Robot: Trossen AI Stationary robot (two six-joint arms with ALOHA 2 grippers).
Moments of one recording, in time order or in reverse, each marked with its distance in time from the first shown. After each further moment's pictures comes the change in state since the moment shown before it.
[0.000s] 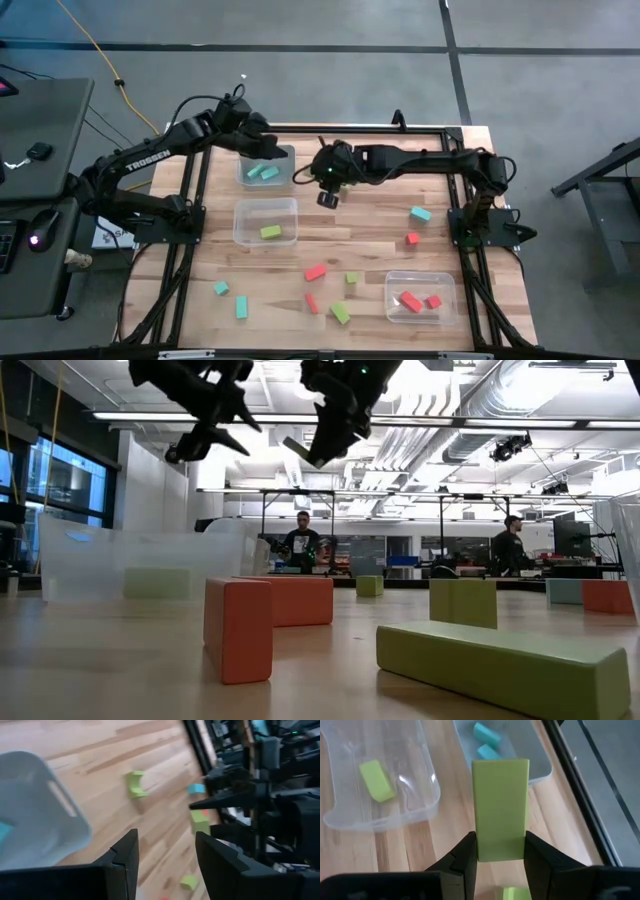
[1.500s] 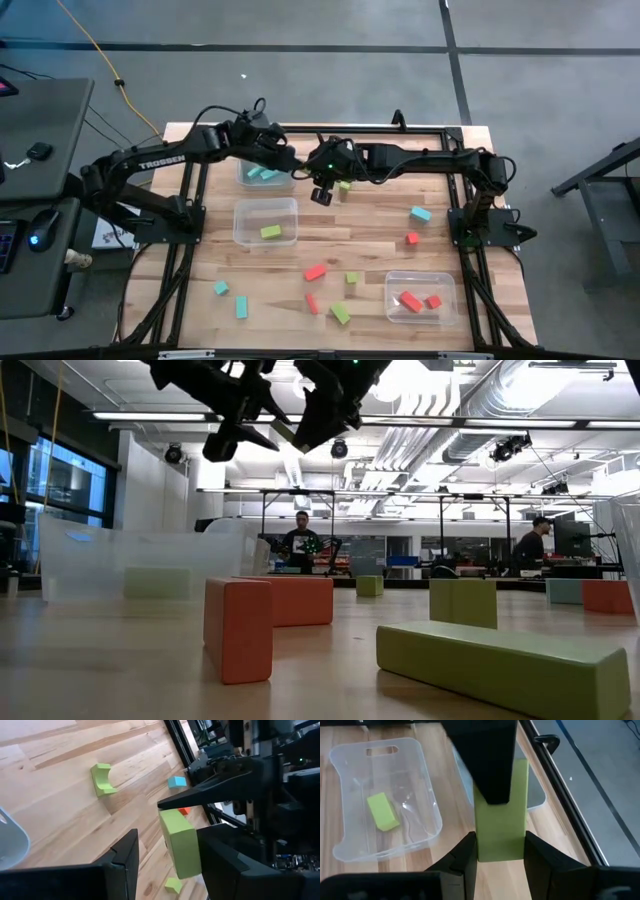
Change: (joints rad) left arm -0.172 0.100 0.000 0.178 -0.079 -0.089; right arm 0.003 -0.001 0.019 0.101 0.009 -0.013
